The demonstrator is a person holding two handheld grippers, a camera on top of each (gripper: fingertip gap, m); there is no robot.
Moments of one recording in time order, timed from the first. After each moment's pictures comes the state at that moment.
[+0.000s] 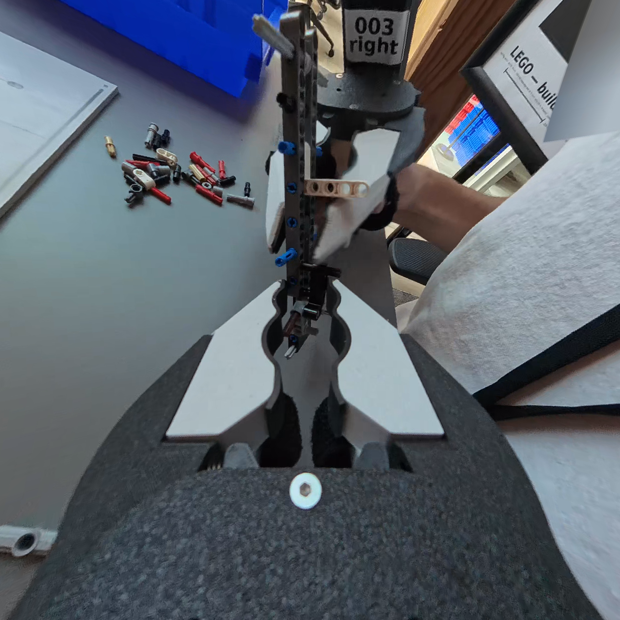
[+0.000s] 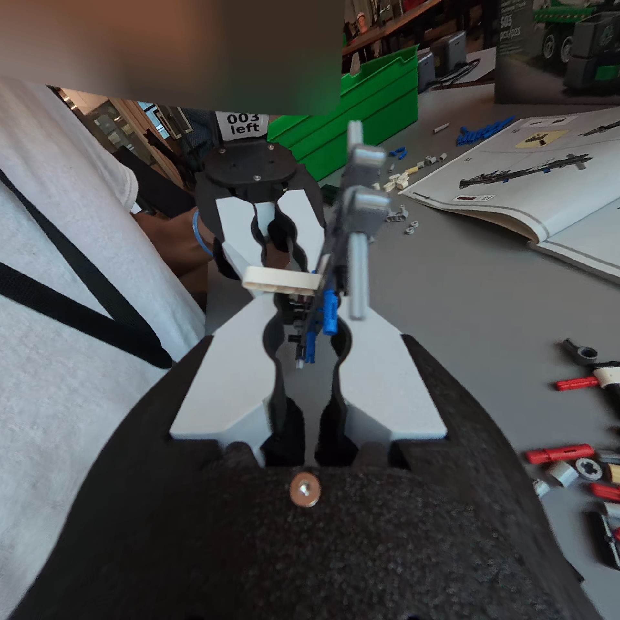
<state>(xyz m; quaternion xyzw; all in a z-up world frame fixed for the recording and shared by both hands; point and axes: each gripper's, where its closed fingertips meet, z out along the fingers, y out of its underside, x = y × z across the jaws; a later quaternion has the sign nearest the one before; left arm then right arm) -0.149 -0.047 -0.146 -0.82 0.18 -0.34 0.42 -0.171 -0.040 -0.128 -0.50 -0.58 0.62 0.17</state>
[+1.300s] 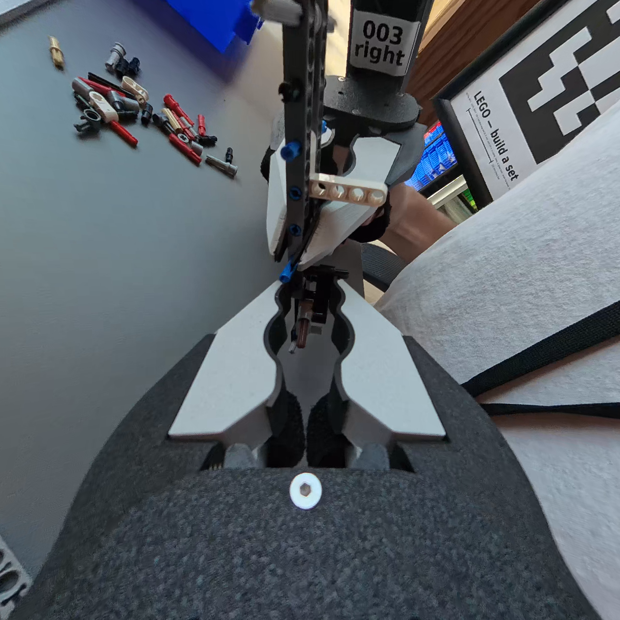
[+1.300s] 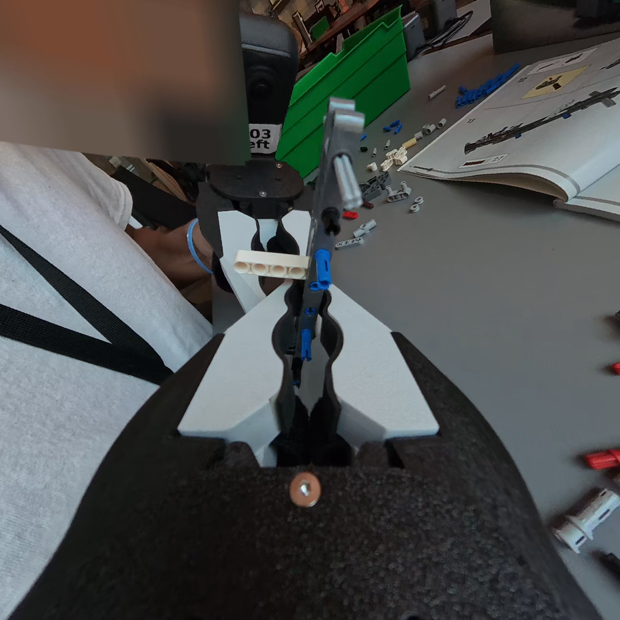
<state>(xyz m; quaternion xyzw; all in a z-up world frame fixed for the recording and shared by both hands) -0.142 -0.053 -0.158 -0.81 0.11 -0.44 0.36 -0.180 -0.049 -0.139 -0.54 -0.55 0.62 0.13</state>
